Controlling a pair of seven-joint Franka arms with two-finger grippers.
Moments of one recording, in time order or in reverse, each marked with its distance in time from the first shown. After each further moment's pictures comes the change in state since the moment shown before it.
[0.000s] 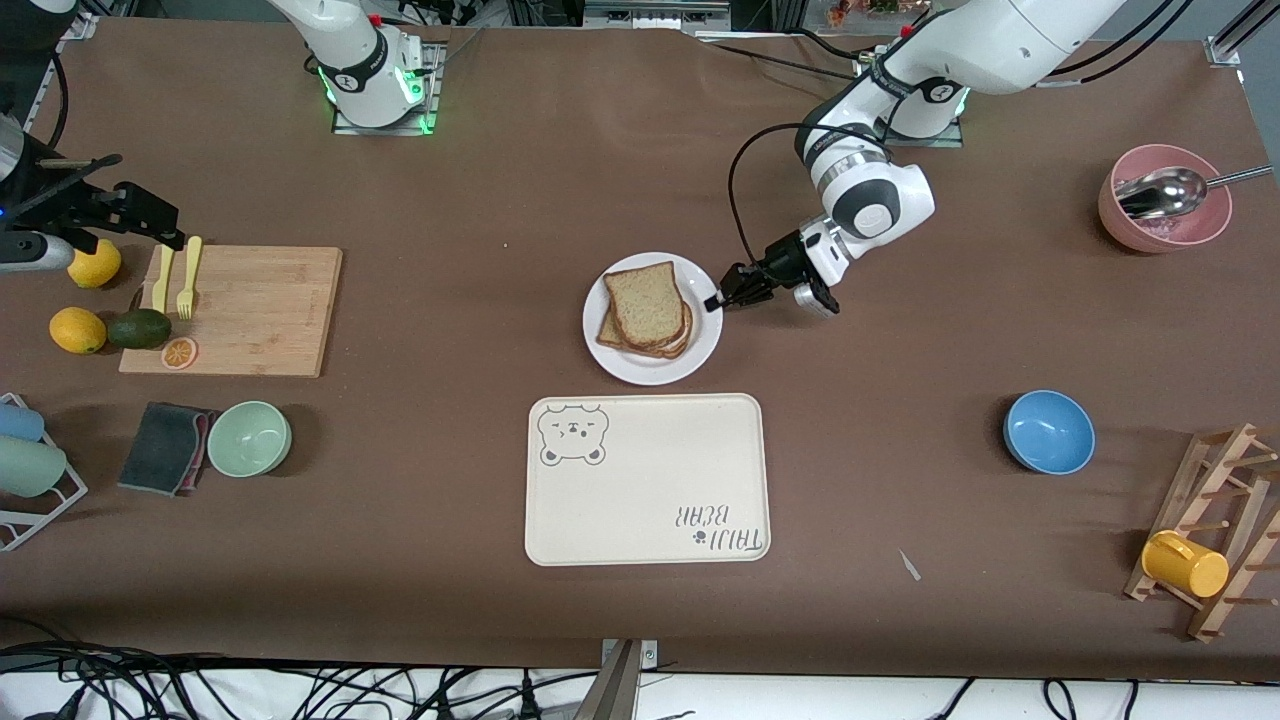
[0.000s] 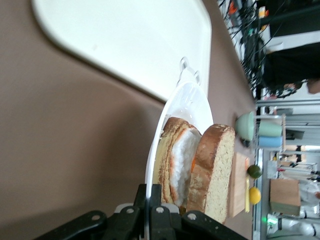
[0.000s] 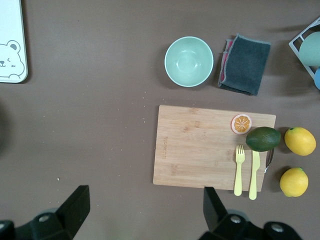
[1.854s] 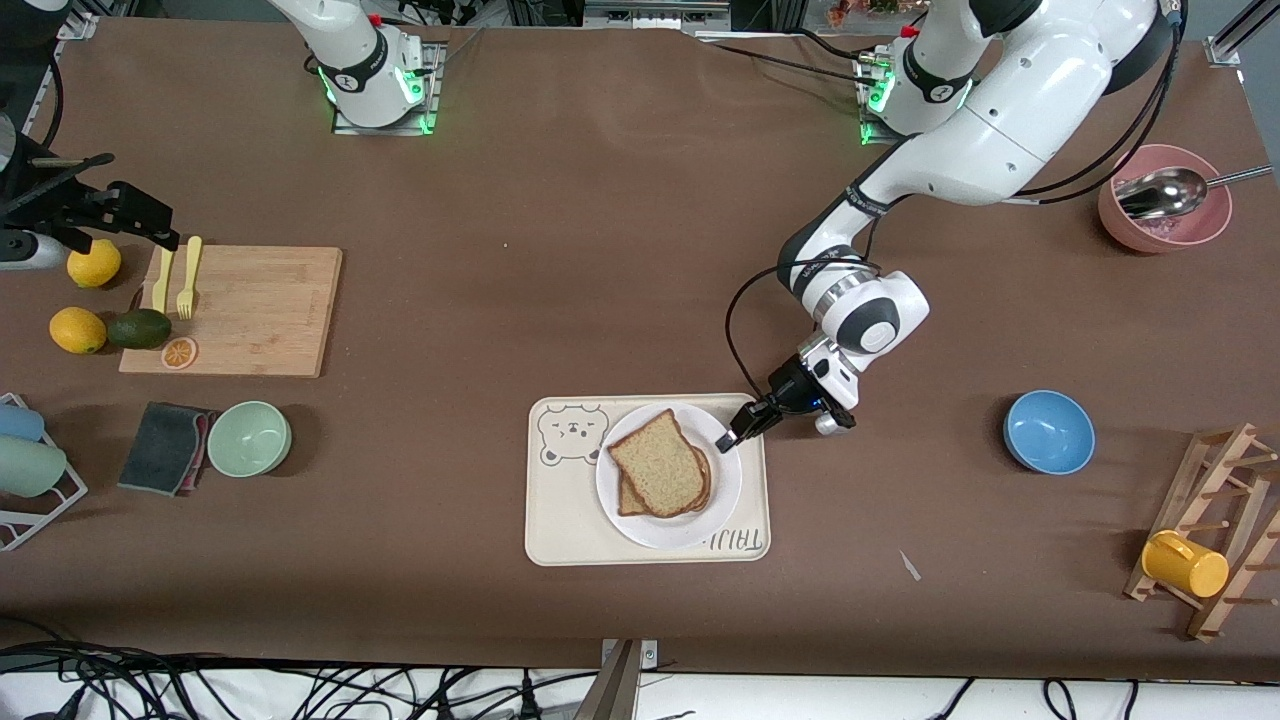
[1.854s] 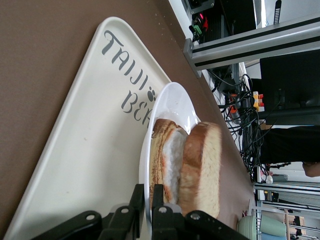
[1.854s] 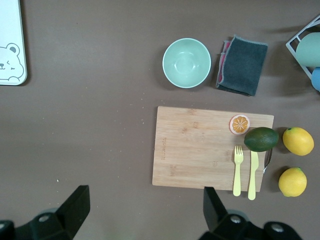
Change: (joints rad) left arm -0.227 0.328 0.293 0.565 0.000 0.089 -0.053; right arm -0.005 0.000 -0.002 0.006 0.000 0.000 0.000
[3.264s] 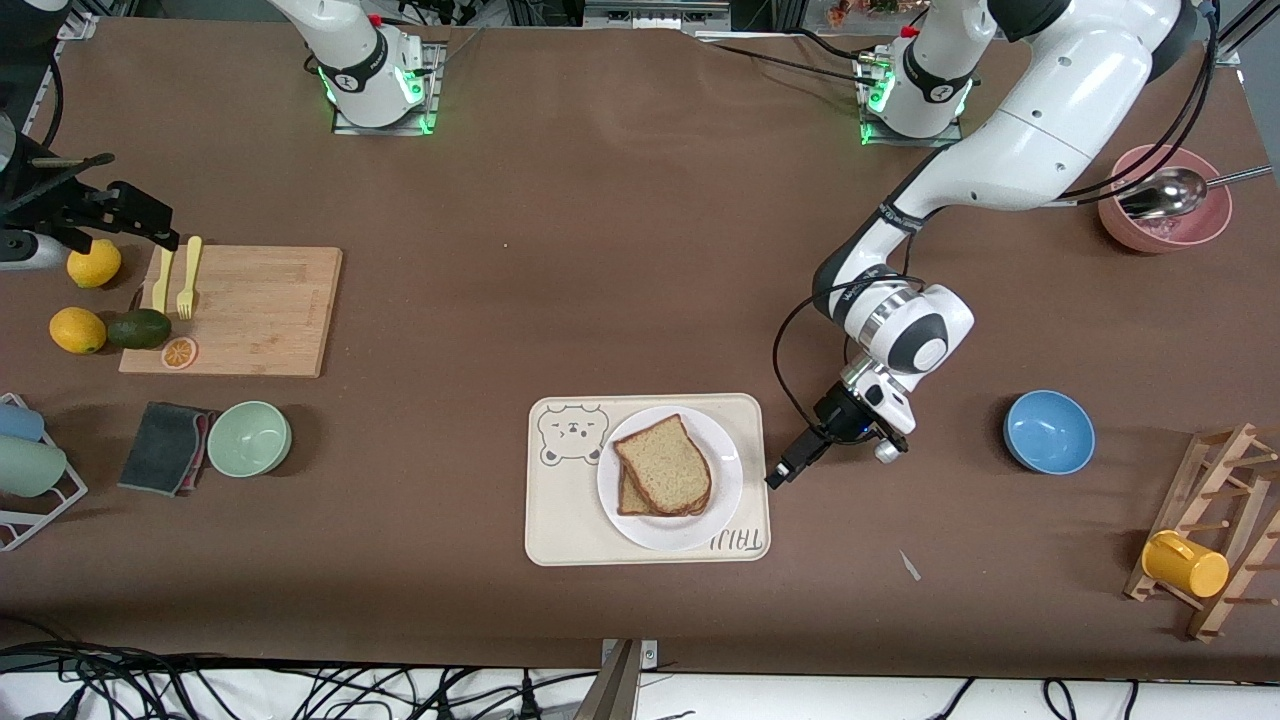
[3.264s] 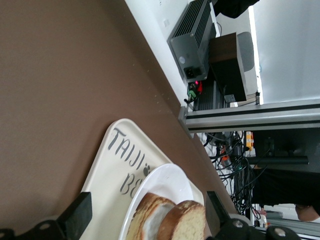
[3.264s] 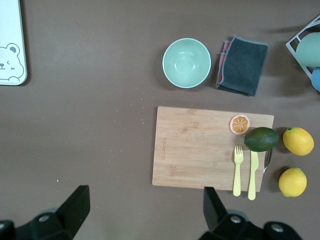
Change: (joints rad) left arm 0.069 -0.012 0.025 0.074 0.000 0.024 -0.063; right arm 0.000 0.000 0.000 0.000 0.000 0.000 0.000
